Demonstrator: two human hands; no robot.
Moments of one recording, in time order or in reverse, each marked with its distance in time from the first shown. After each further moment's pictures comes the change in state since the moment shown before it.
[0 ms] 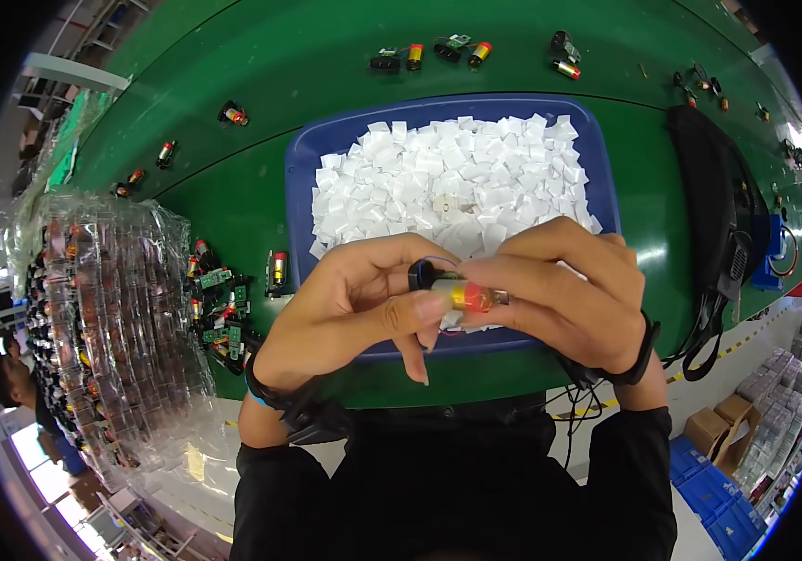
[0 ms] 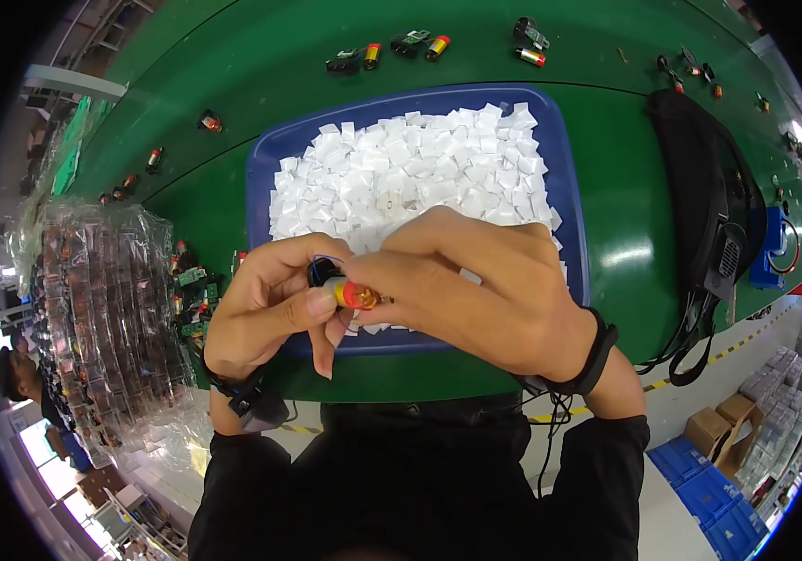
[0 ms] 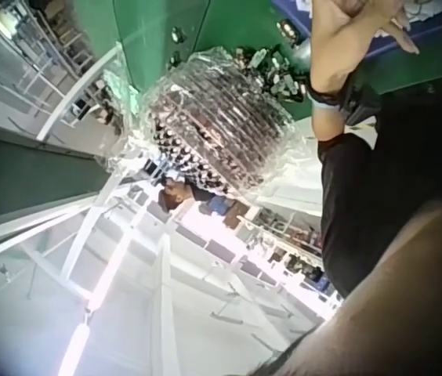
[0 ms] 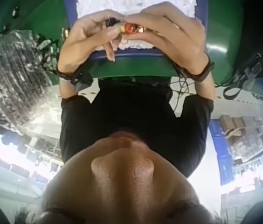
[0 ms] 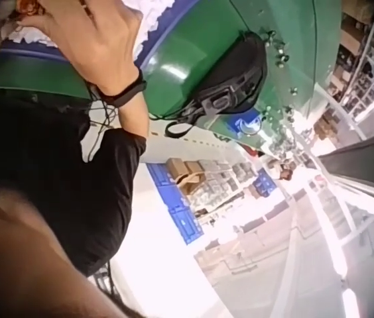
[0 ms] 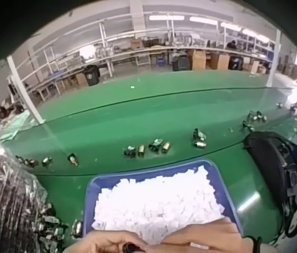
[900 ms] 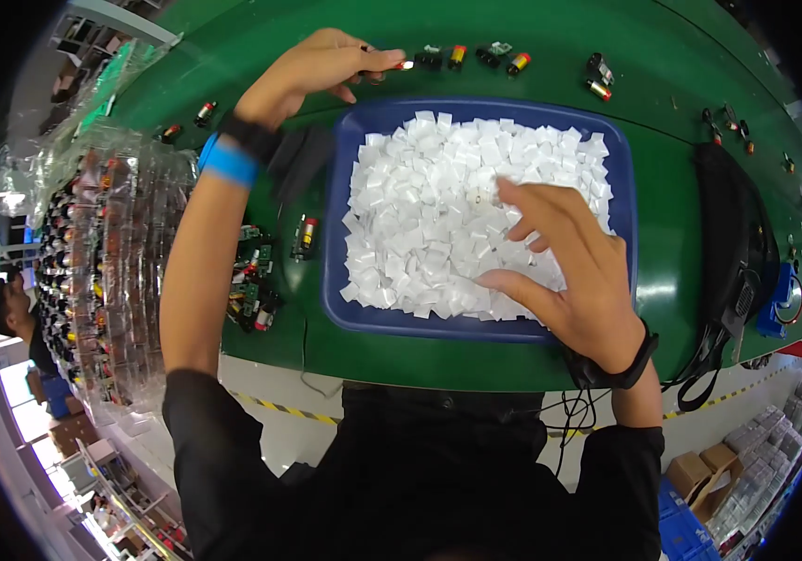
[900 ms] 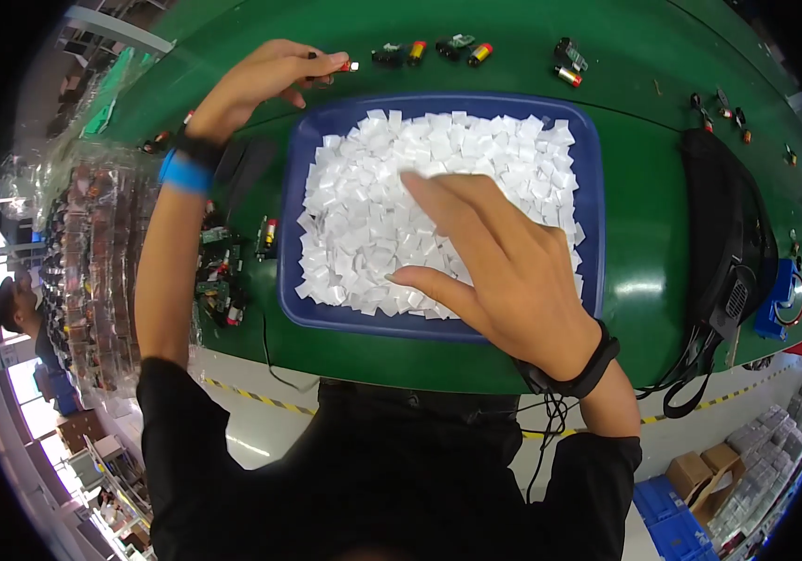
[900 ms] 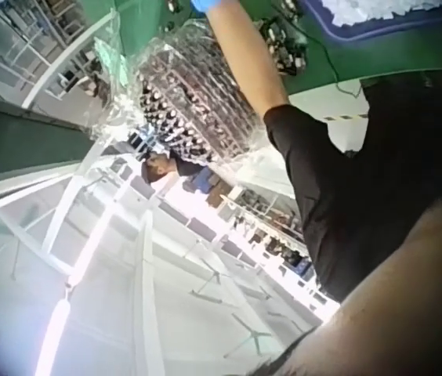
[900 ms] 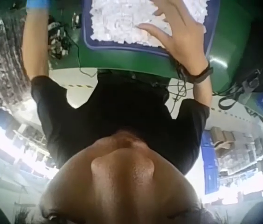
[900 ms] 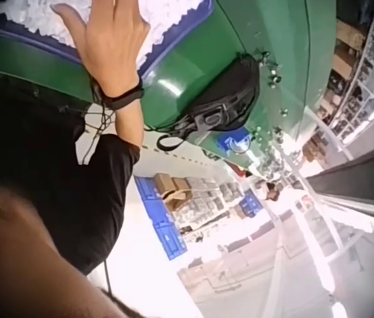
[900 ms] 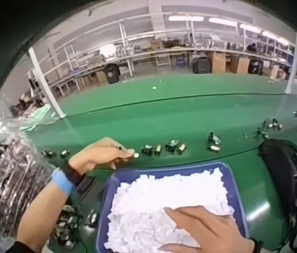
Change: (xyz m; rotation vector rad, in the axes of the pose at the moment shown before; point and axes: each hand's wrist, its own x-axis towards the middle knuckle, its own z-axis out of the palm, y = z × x) left_hand 0.088 0.093 -0.131 1.050 0.511 0.003; right_hand -0.001 -0.004 0.010 -0.006 -0.037 0.259
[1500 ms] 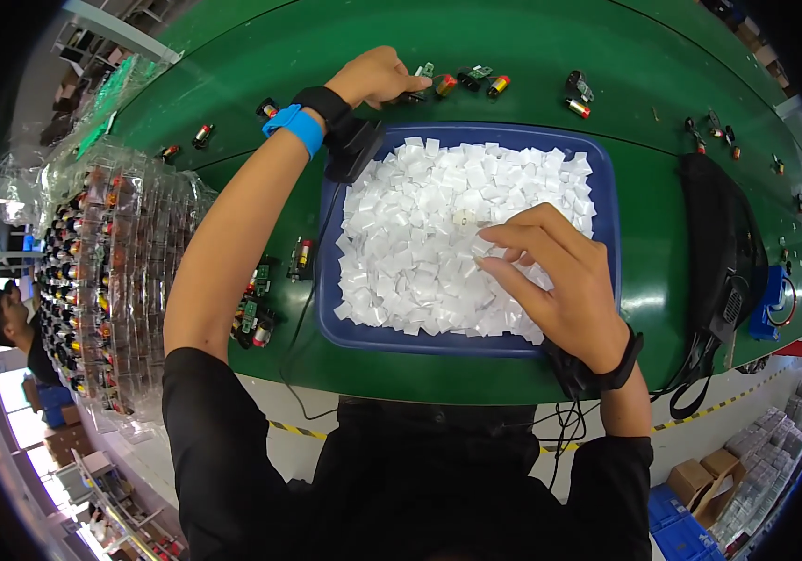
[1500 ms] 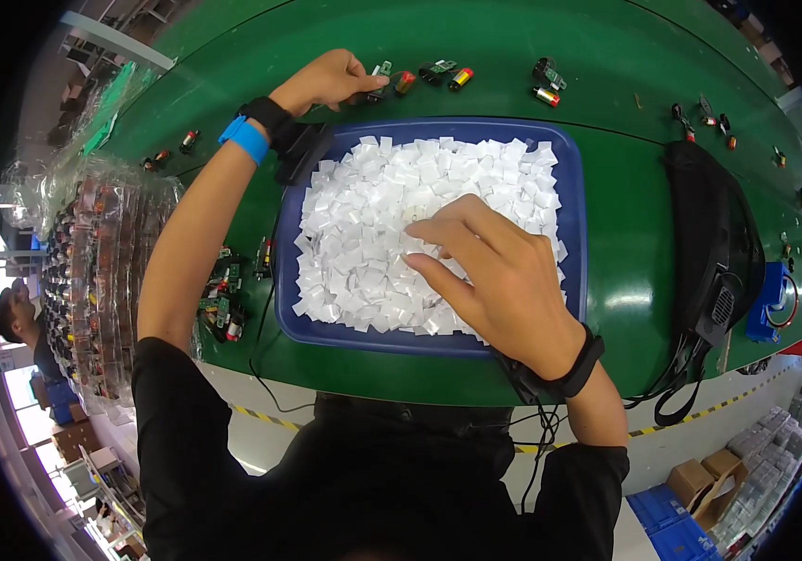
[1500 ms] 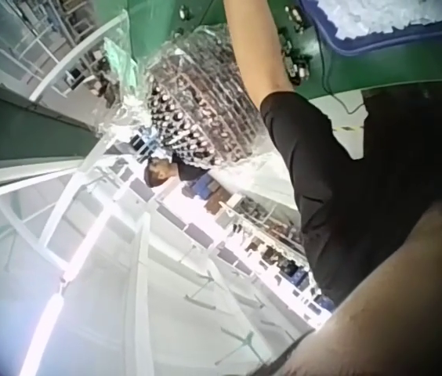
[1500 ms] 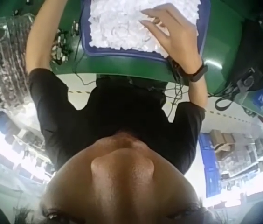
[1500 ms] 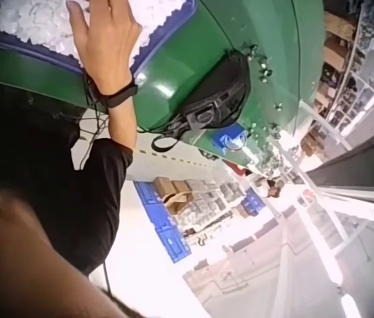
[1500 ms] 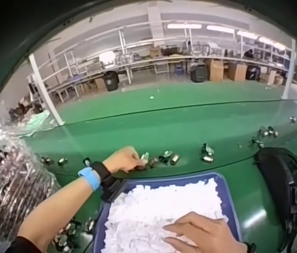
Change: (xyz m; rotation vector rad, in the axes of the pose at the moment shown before) left_hand 0.081 -0.008 0.040 0.488 0.018 -0.104; right_hand -0.004 0.021 -0.001 0.062 -0.105 -0.005
